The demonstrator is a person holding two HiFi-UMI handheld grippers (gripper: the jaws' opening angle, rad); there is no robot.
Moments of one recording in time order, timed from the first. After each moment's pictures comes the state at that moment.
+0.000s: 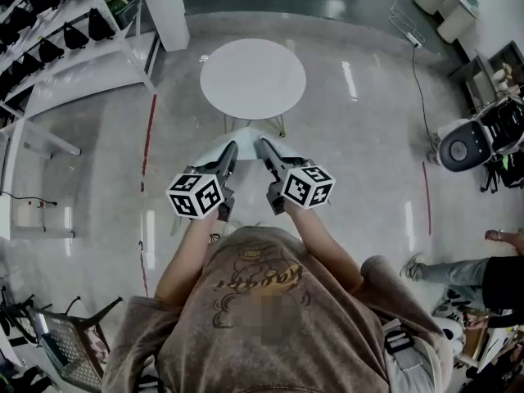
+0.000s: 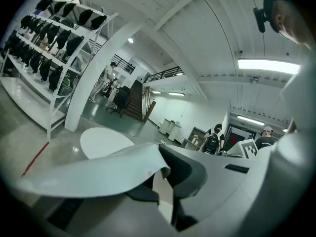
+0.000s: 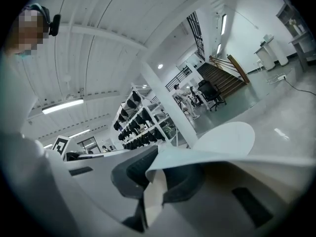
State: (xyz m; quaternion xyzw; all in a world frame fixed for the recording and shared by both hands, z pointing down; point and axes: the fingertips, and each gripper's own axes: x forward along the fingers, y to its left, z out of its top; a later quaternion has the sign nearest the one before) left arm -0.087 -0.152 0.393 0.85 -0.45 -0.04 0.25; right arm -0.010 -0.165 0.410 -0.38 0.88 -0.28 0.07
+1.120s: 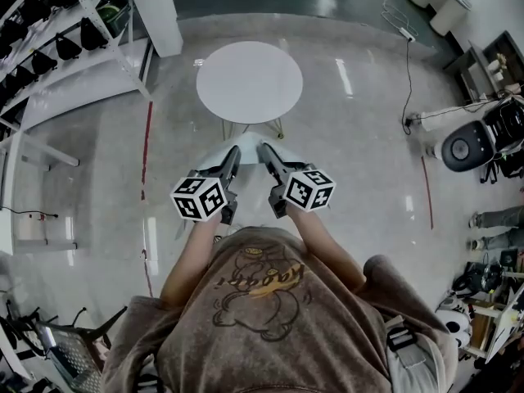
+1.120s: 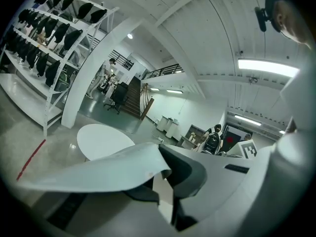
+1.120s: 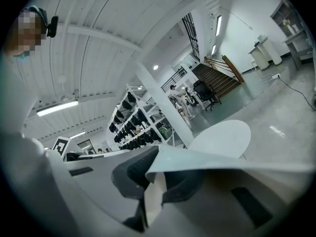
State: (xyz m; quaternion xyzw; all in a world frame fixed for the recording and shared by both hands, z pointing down) left arm -0.081 -0.164 0.408 0.86 -0.43 -0.03 0.27; right arm -0.004 -0.173 0.425 -0.40 0.86 -0.29 0.08
